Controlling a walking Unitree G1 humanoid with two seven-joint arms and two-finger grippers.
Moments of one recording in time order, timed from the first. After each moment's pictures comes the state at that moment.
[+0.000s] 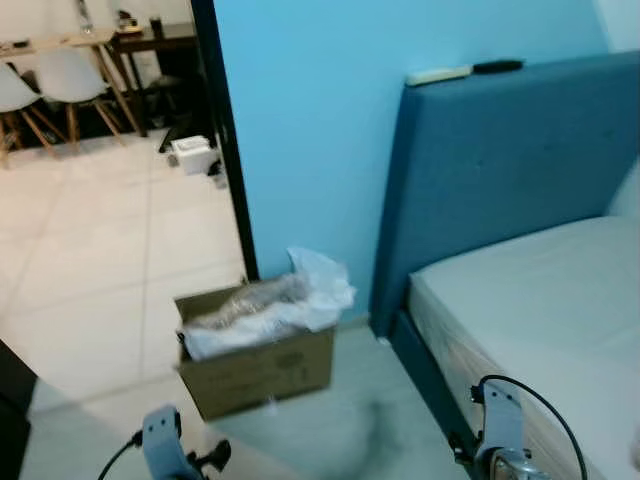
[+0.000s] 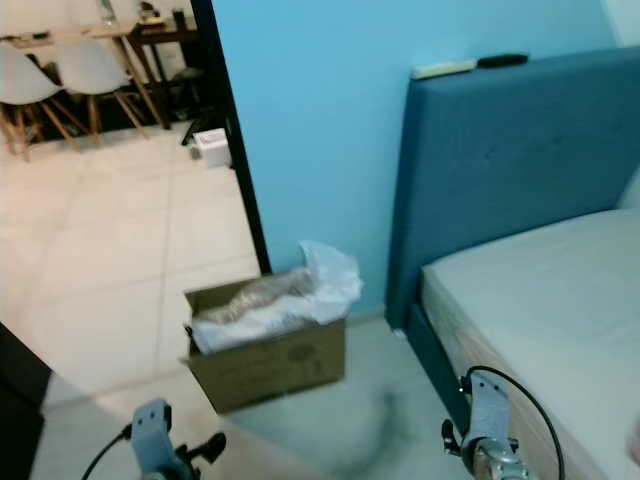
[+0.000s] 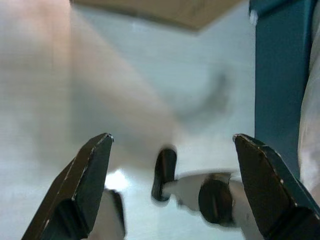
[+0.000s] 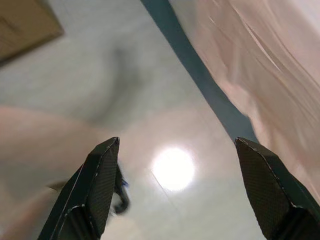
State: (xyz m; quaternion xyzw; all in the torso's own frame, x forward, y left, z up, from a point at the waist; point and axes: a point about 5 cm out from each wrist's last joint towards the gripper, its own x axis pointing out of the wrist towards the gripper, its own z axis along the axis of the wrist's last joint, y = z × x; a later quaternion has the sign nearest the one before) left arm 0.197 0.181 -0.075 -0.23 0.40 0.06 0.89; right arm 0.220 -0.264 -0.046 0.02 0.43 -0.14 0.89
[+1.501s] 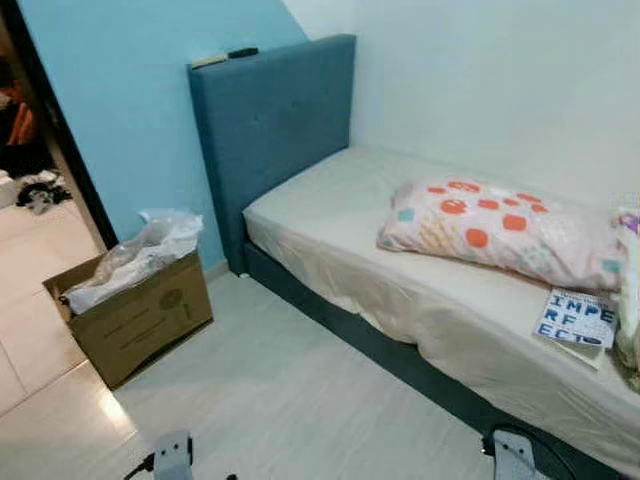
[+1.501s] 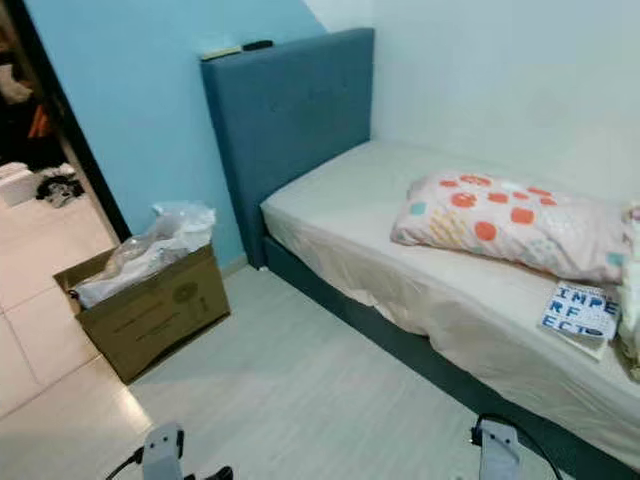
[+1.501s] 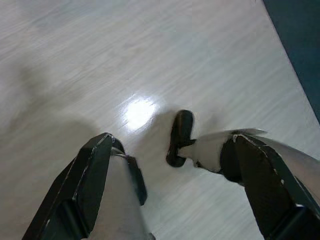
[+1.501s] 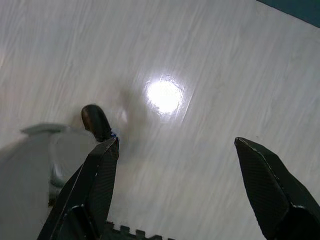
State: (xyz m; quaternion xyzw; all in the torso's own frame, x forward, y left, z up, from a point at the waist) left arm 0.168 0.167 -0.091 -0.21 0.45 0.03 0.87; right arm 0.171 -0.267 -0.073 0.03 0.50 -0.19 0.84
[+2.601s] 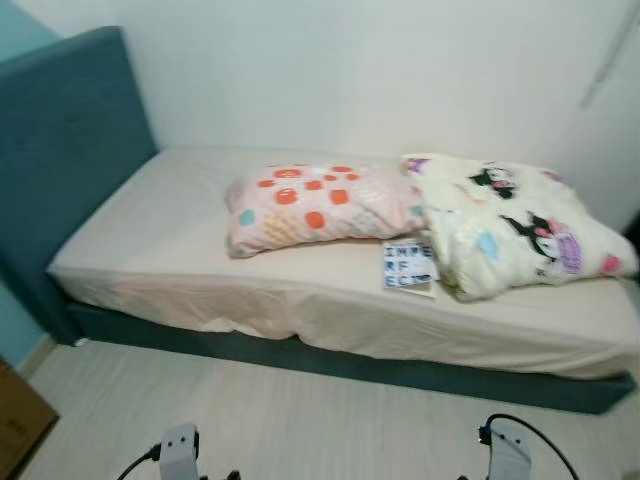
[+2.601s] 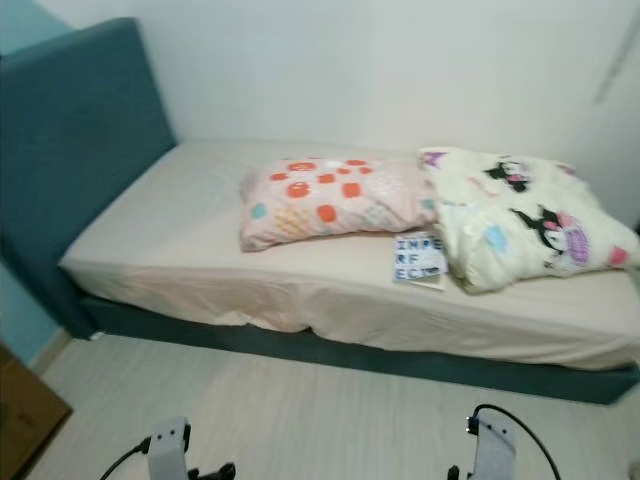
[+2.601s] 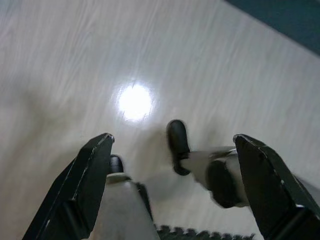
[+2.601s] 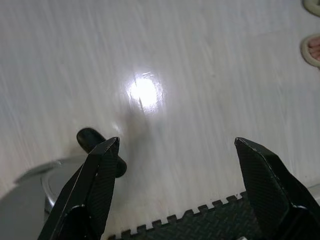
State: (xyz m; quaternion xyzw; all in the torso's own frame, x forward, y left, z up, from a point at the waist) left arm 0.172 0.172 -0.089 -0.17 0.45 0.02 0.88; right arm 0.181 -0.262 -0.070 0.04 0.48 -0.20 0.85
